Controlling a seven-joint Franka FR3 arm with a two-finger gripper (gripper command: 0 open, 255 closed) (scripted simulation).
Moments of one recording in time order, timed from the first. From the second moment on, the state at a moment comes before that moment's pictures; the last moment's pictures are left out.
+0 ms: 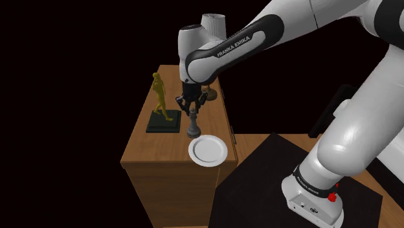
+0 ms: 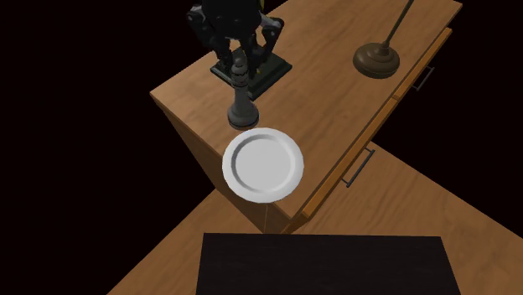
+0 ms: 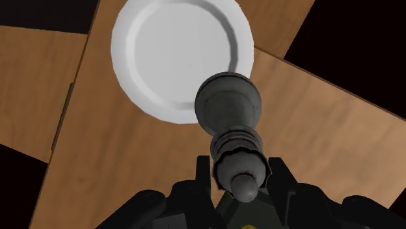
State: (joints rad) arm -0.01 -0.01 0.34 -2.23 -0.03 2.22 0.66
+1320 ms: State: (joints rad) arm -0.01 -0.19 0.32 -2.55 0.04 2.38 0.57
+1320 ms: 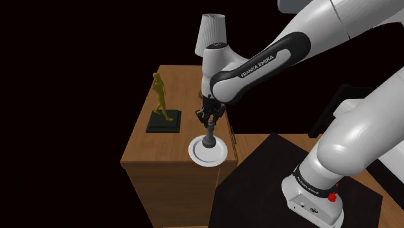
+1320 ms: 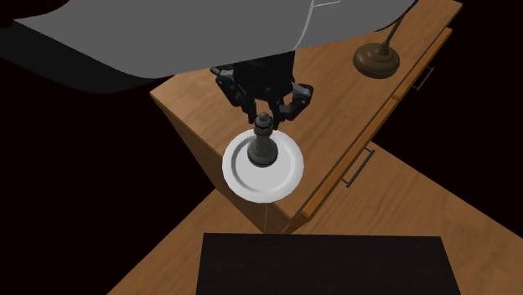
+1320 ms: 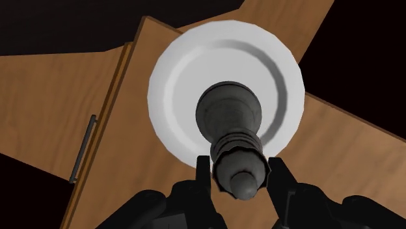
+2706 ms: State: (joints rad) arm -0.03 -0.07 0.33 -2.59 -0.01 2.54 0.62
